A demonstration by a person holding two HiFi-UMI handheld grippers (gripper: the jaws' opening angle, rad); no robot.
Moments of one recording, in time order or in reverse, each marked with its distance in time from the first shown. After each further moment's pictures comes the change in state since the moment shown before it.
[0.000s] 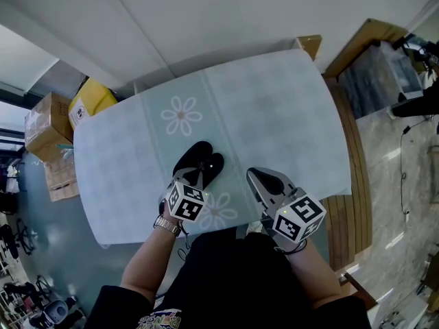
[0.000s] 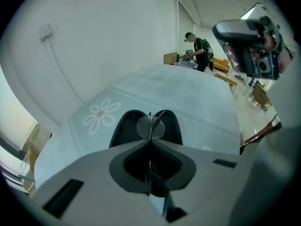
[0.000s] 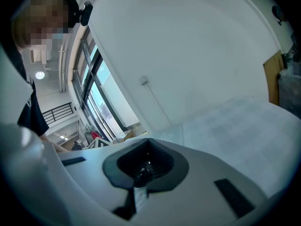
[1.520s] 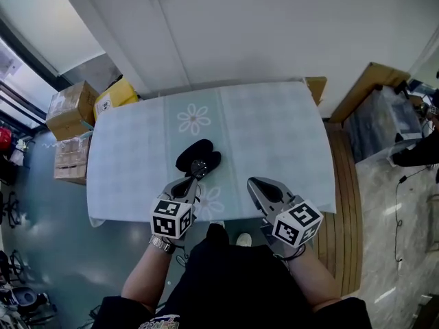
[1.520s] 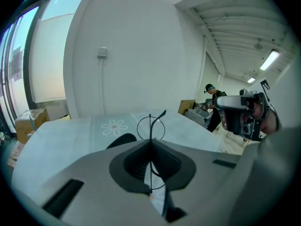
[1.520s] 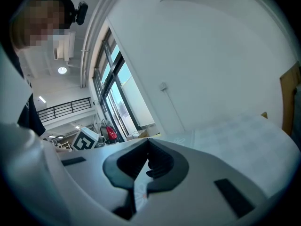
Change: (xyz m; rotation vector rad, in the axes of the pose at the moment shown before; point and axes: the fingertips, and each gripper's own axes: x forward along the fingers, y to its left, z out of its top) left arm -0.149 -0.059 0.032 -0.442 -0.450 0.103; right arm -0.092 0.046 0.010 -0.145 -0.017 0.173
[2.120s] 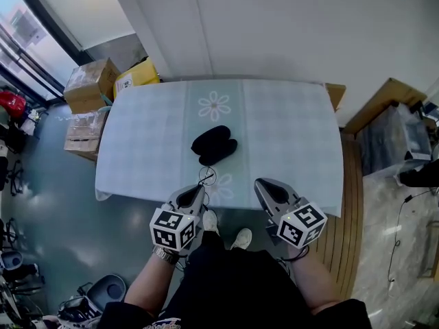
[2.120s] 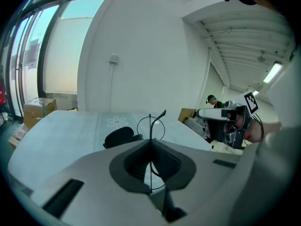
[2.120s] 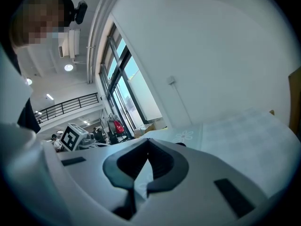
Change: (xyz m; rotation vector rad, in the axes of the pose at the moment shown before) left arm -0.073 -0.033 -0.032 -0.118 -0.084 0.027; right arm -0.011 0.030 -0.026 -0.029 0.072 0.083
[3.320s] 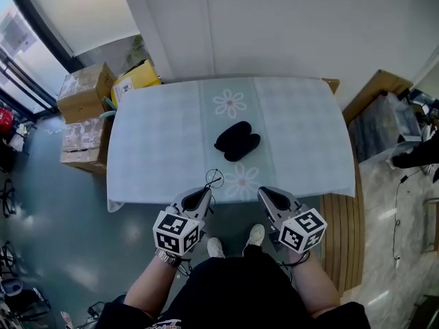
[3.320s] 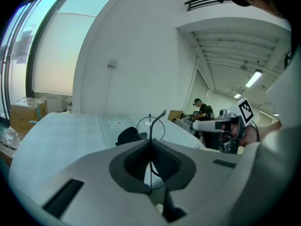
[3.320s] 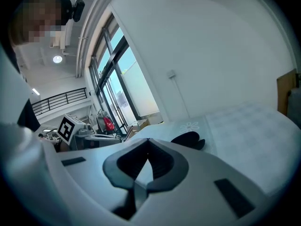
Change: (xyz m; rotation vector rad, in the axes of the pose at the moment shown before) left arm -0.079 0.077 -0.009 0.043 -0.026 -0.179; right arm 0.056 0.103 -0.051 0.017 0.031 -0.155
